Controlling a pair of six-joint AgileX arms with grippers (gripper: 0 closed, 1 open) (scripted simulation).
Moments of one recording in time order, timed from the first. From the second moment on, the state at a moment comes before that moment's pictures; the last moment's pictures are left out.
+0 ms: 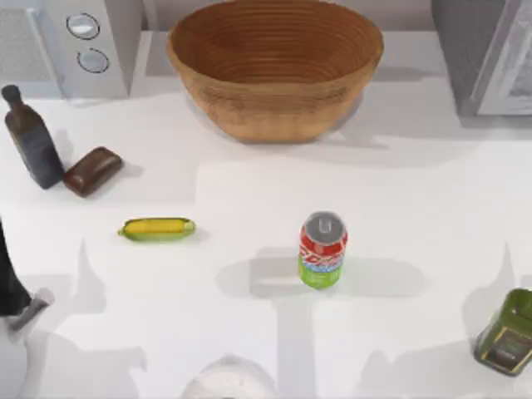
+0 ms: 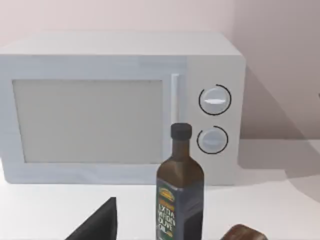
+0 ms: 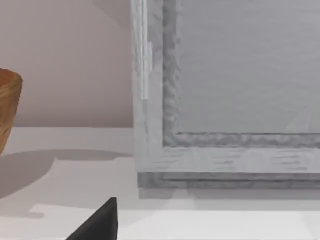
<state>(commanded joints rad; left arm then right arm) 0.00 0.00 0.00 0.00 0.00 0.00 0.00 0.00 0.00 0.00 0.00 0.00</state>
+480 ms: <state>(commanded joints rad) -0.09 0.21 0.23 -0.16 0.01 0.00 0.00 0.00 0.00 0.00 0.00 0.00</state>
